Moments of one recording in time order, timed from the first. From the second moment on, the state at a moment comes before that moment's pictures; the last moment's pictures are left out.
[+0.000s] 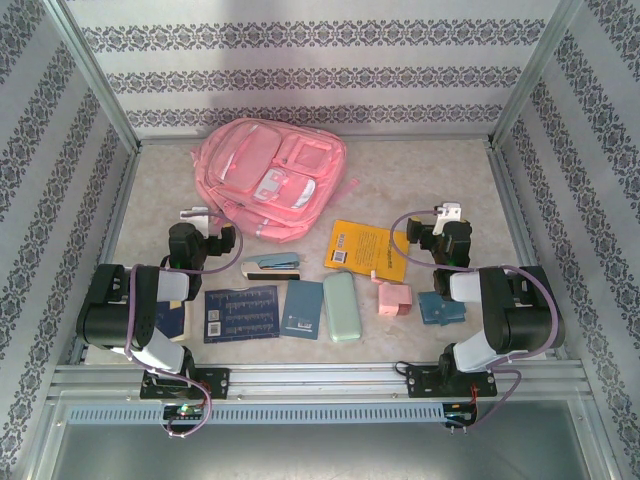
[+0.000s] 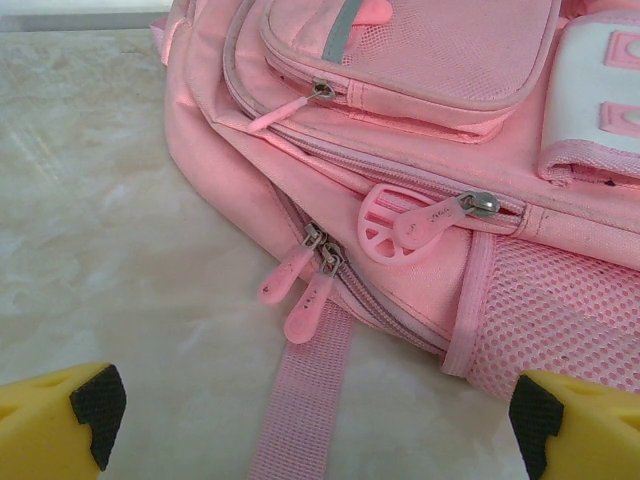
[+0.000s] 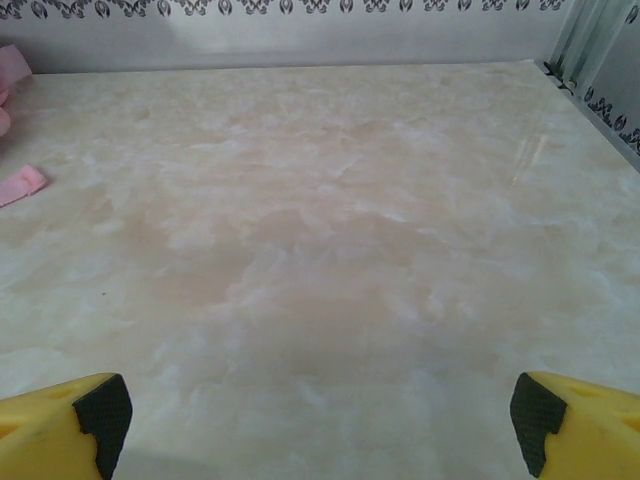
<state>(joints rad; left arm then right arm) 0.01 1.55 0.40 0.73 0.01 0.00 0.01 1.51 0.38 0.76 0.06 0.04</state>
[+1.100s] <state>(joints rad) -0.23 1.37 1.38 -0.99 -0.13 -0.52 0.45 1.03 1.26 -0.75 -0.10 0.51</state>
